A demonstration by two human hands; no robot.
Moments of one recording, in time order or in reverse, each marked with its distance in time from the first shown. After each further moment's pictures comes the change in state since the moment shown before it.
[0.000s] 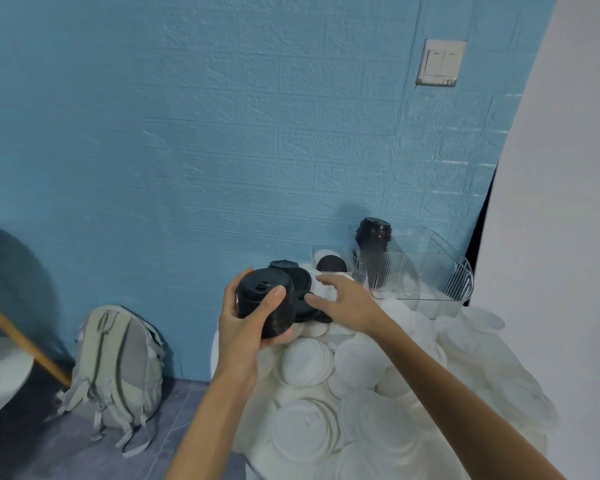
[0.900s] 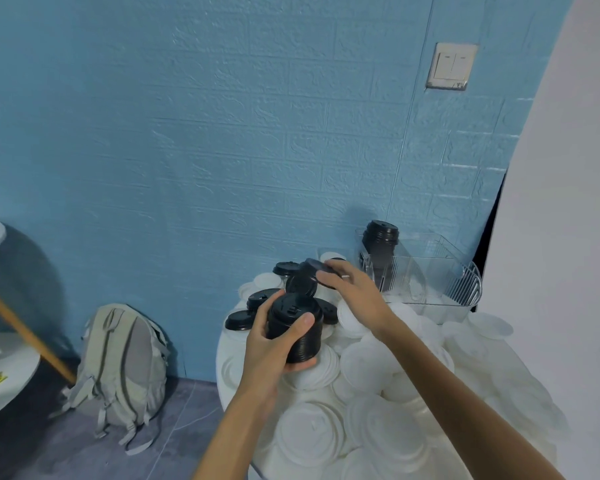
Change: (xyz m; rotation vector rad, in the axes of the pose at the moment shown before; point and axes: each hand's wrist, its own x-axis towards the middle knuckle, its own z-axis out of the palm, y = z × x) left_hand -0.004 -0.033 -0.004 0.057 -0.101 -0.131; right_hand 0.002 -0.003 -0.003 0.522 0.088 -0.033
